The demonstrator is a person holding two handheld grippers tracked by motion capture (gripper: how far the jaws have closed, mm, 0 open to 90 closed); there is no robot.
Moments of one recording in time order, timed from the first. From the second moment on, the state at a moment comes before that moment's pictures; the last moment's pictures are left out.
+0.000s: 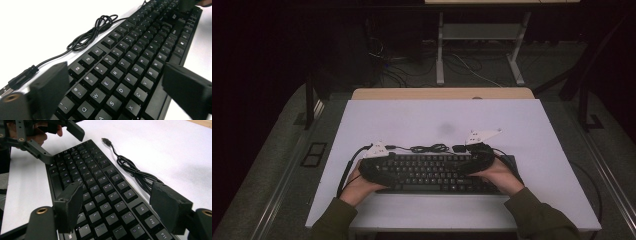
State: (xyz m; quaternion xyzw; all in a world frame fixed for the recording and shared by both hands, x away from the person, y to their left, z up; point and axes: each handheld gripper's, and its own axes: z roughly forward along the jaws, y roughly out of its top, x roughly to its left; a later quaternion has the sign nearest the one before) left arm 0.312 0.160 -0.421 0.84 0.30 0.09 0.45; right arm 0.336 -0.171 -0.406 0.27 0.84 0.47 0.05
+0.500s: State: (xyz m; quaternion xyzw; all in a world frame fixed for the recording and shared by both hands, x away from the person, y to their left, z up) left arm 0.313 0.158 -0.422 0.84 0.31 0.10 0.44; right arm 0.338 -0.168 -0.406 0.27 0.84 0.47 0.05
